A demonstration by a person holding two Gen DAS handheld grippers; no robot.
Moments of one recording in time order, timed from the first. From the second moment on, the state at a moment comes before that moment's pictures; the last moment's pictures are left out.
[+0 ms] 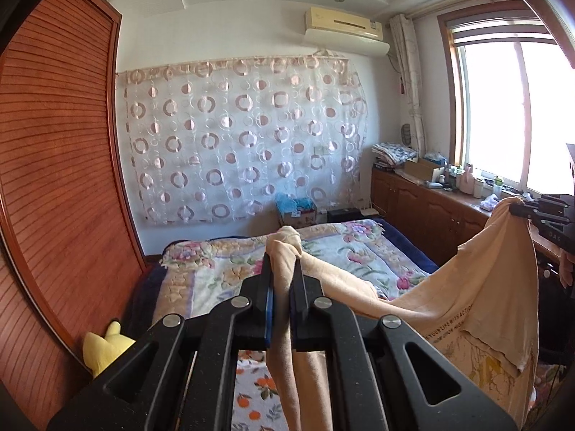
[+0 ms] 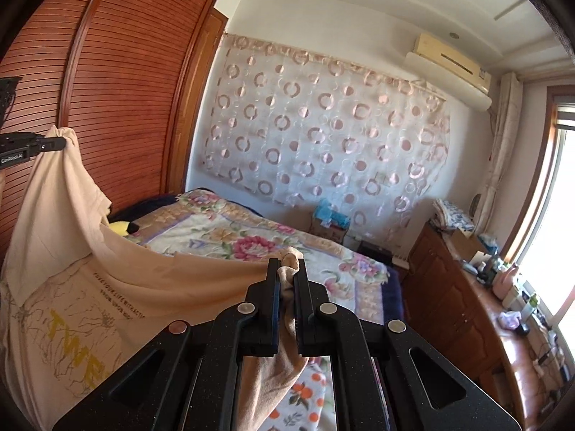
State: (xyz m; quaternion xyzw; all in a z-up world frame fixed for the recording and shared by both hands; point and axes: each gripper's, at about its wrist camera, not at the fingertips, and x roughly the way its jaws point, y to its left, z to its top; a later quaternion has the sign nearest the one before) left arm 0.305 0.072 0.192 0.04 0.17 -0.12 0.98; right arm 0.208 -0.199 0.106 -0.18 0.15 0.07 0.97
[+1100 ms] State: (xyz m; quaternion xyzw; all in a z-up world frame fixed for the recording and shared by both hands) left arm 0.149 0.097 0.027 0.02 0.27 -0.16 0.95; right arm 0.071 -0.216 -0.103 -0.10 0.27 0.14 0.95
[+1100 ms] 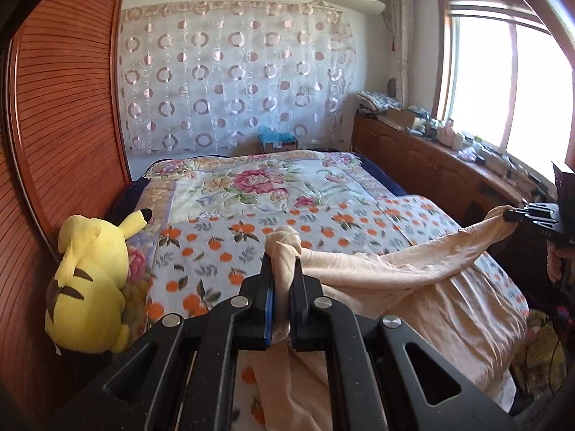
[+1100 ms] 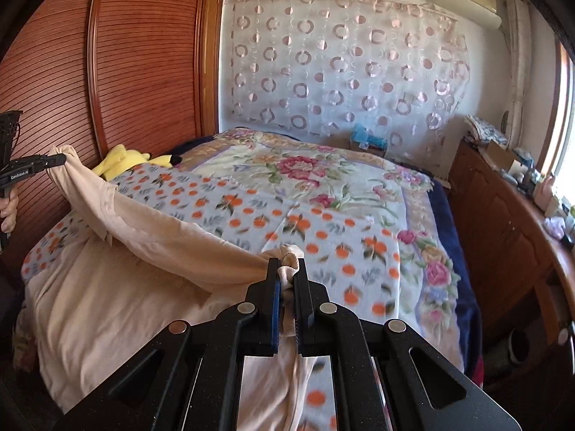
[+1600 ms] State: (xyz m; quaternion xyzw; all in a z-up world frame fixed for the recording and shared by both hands) left arm 0.067 0.098 -0.055 0.04 0.36 -0.13 0.92; right arm 0.020 -0.230 -0.158 -0.06 0.37 0.18 0.91
